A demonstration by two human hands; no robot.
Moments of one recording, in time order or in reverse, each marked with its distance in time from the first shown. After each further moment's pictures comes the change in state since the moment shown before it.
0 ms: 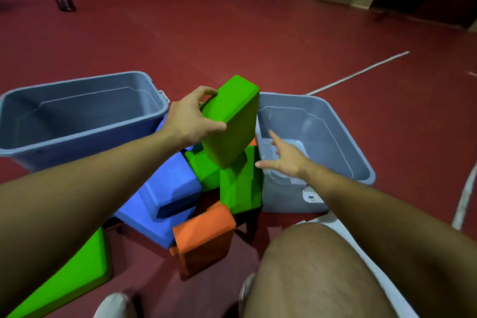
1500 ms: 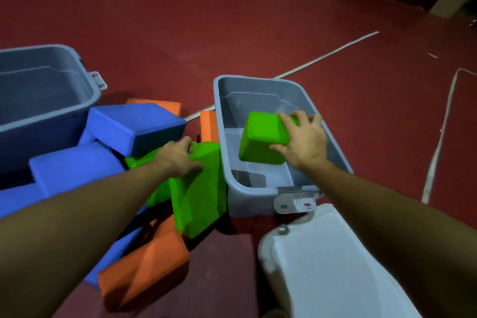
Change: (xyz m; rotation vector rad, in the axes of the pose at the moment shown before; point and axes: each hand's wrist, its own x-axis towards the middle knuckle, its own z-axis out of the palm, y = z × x) left_hand 0.073 -0.100 0.174 0.458 -0.458 -0.280; right_hand 0.039 0.093 -0.063 -0.729 0.524 0.050
